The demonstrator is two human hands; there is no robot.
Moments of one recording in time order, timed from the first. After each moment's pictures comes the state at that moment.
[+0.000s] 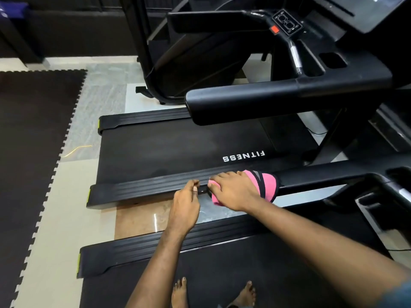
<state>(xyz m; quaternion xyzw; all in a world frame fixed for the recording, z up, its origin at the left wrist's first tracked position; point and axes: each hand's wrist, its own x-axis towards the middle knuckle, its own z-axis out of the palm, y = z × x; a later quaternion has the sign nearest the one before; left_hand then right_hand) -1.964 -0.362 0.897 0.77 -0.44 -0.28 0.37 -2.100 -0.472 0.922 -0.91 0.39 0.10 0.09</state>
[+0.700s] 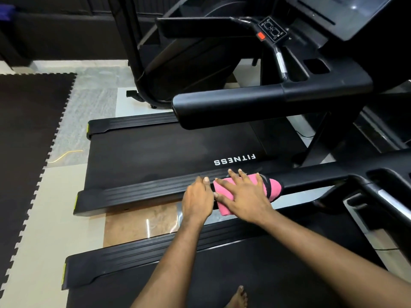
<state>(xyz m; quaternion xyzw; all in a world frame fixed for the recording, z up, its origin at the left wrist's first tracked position) -2.022 -0.417 0.915 0.82 -0.41 -0.29 0.29 -2.167 -0.477 0.931 -0.87 0.46 0.13 0.10</state>
